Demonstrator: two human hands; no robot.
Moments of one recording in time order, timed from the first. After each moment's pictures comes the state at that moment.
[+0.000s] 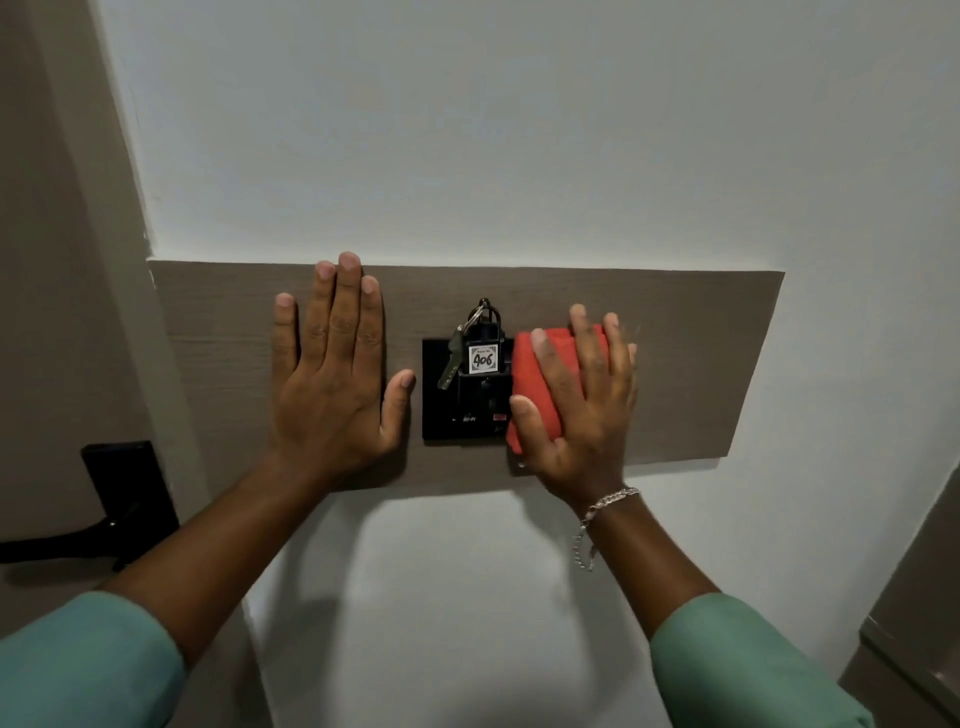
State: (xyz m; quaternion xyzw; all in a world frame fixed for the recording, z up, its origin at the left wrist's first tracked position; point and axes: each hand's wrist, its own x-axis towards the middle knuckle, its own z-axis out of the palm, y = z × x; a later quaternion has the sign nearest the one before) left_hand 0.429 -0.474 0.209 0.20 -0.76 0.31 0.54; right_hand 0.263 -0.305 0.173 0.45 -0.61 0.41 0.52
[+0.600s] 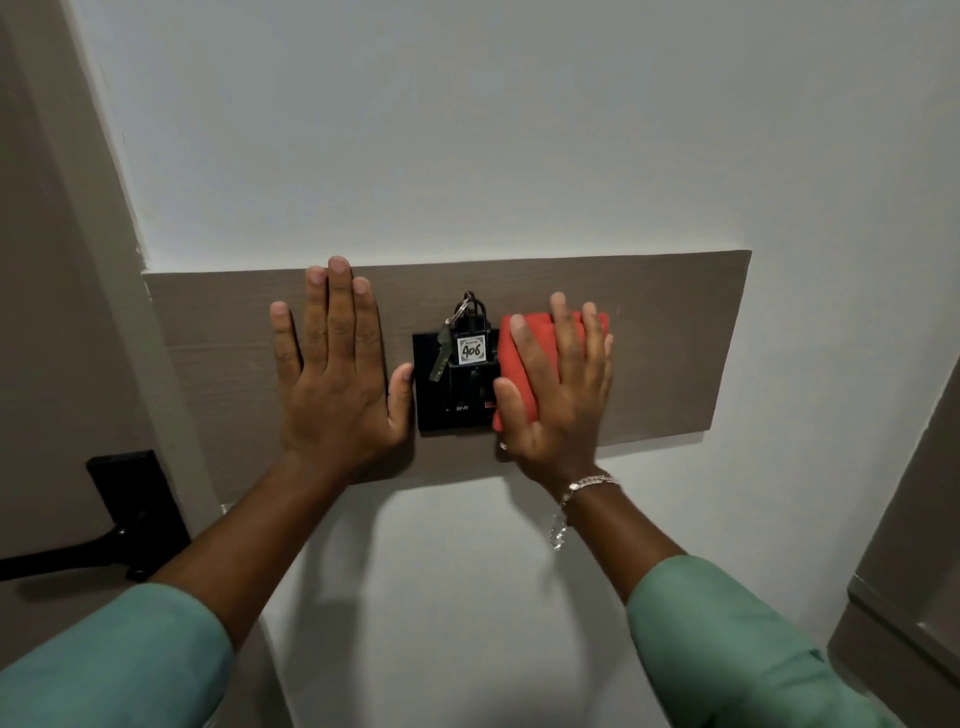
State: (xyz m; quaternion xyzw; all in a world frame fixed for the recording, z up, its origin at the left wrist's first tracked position) left_hand 0.419 -0.467 0.205 0.21 -0.75 0.29 0.56; right_hand 0.271 -0.316 0.170 0.41 -0.63 0.42 0.51
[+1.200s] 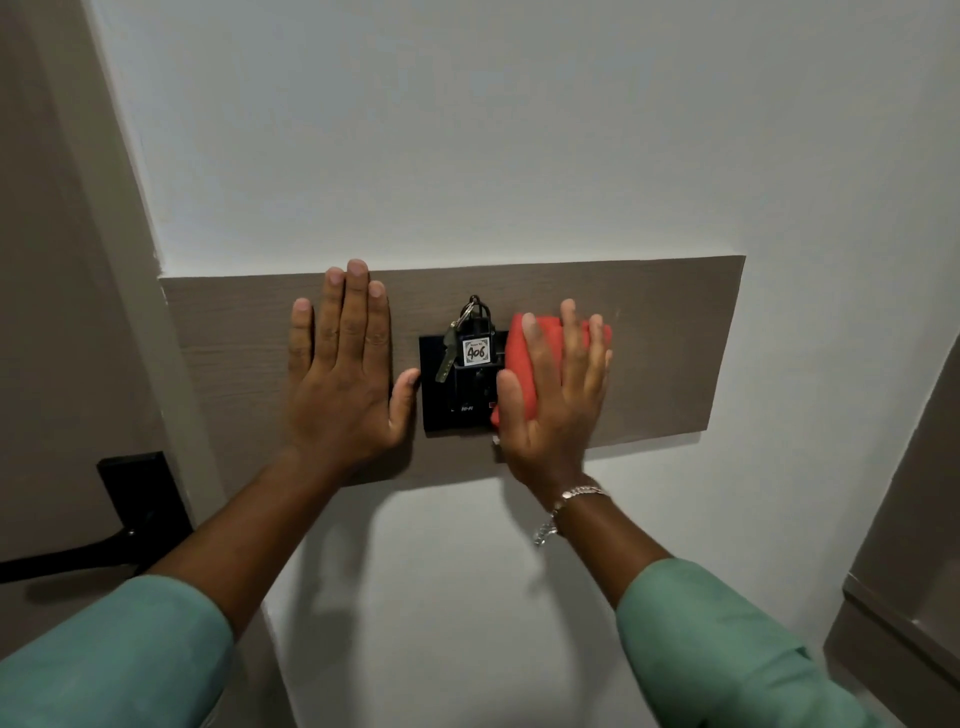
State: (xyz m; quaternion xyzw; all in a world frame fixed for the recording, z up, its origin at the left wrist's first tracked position) left_hand 0.429 -0.469 0.211 0.18 -0.77 0.30 0.53; right_hand 0.286 -0.323 0.168 0.36 -0.65 0.47 0.48
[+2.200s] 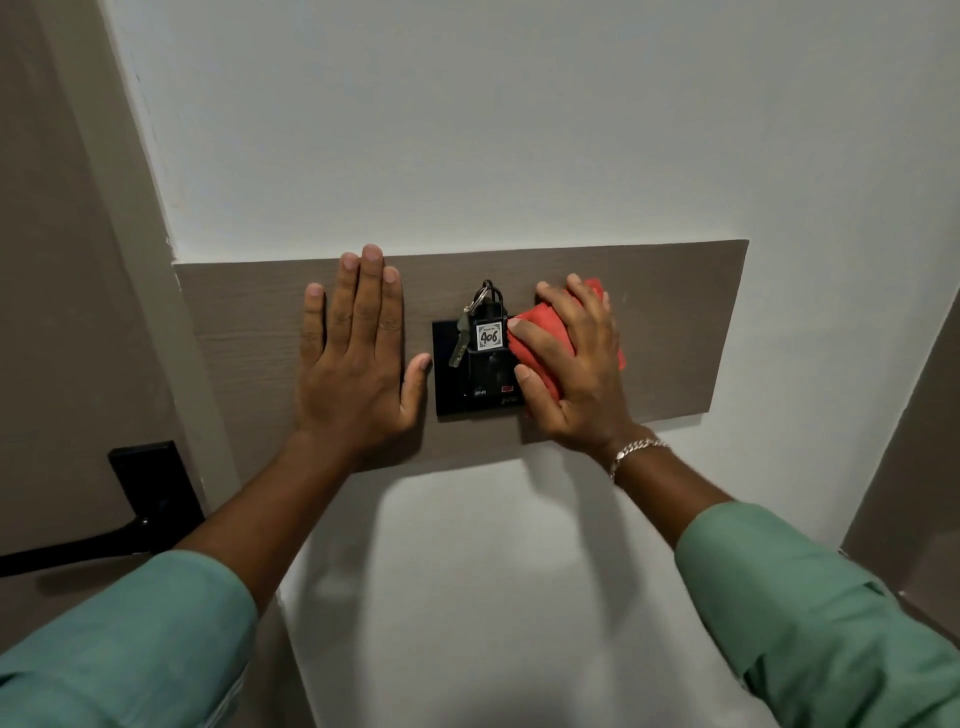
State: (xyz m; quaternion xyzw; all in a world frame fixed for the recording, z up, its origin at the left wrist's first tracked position) left_hand 0.433 -0.470 0.215 0.18 -0.77 0.31 0.52; right_hand 0.260 -0.290 0.195 0.53 -0.60 0.33 0.49
